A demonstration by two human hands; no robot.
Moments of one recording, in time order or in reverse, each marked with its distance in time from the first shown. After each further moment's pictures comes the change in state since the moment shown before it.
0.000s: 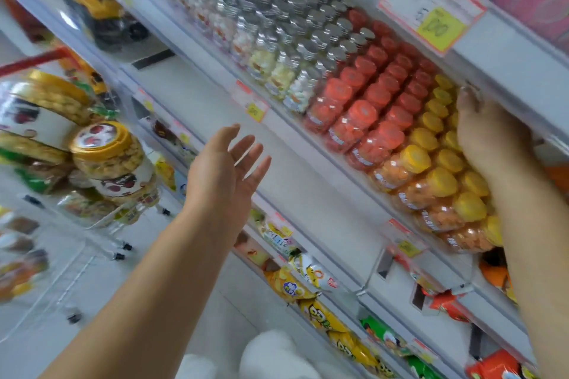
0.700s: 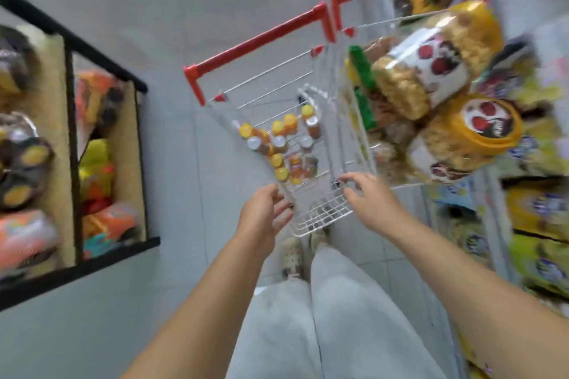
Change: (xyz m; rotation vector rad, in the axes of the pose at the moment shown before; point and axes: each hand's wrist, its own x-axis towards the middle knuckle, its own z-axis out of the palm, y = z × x) left_hand 0.056 0.229 -0.459 -0.080 0.794 -0.072; right_hand -0.332 -0.463 0.383 0.170 -1.233 -0.716
